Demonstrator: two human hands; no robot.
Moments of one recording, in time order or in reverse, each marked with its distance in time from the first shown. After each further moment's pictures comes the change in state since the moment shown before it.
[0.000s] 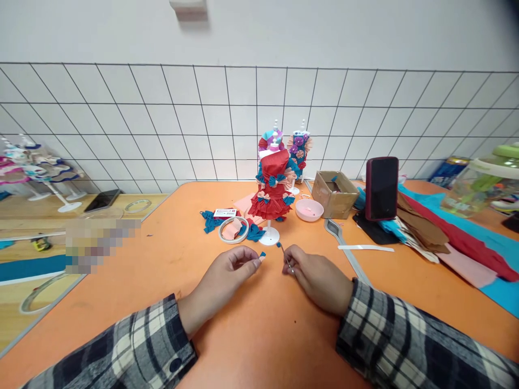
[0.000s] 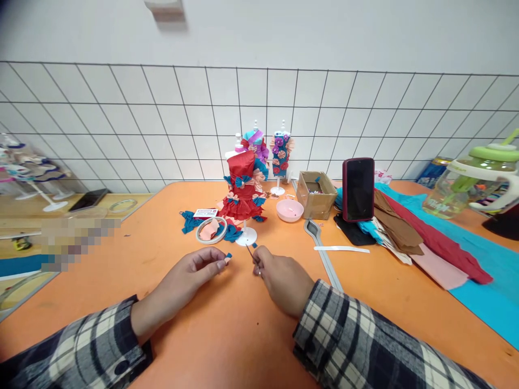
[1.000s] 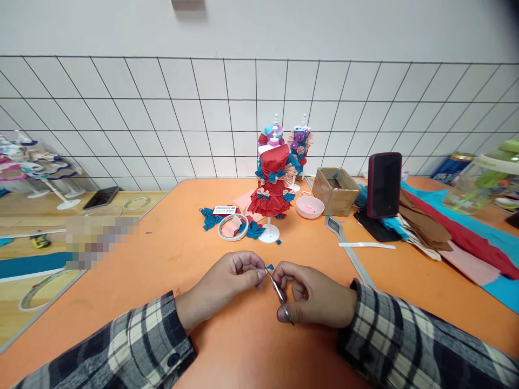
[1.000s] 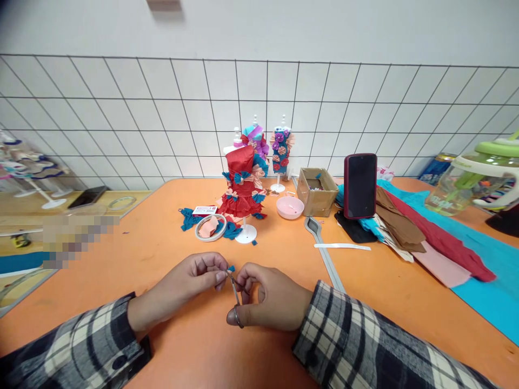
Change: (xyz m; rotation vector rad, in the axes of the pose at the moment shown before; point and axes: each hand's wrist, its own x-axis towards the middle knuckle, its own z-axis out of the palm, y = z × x) left_hand -0.004 -0.001 0.000 -0.145 -0.238 -0.015; right_hand -0.011 -0.011 0.004 0.570 -0.310 0.036
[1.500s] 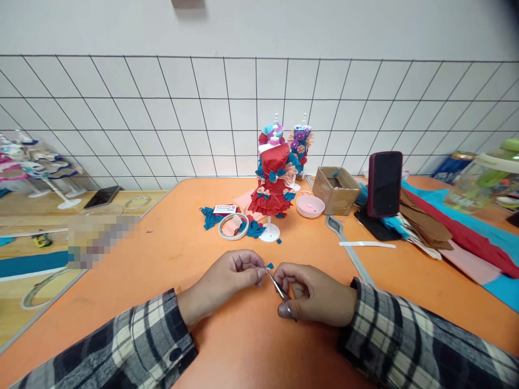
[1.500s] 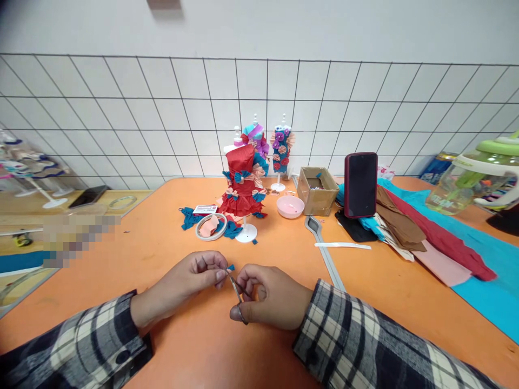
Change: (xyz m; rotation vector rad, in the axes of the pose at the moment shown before) left_hand 0.001 -0.001 0.000 -0.034 0.025 -0.018; right_hand 0.000 -0.001 0.000 0.071 -0.018 -0.022
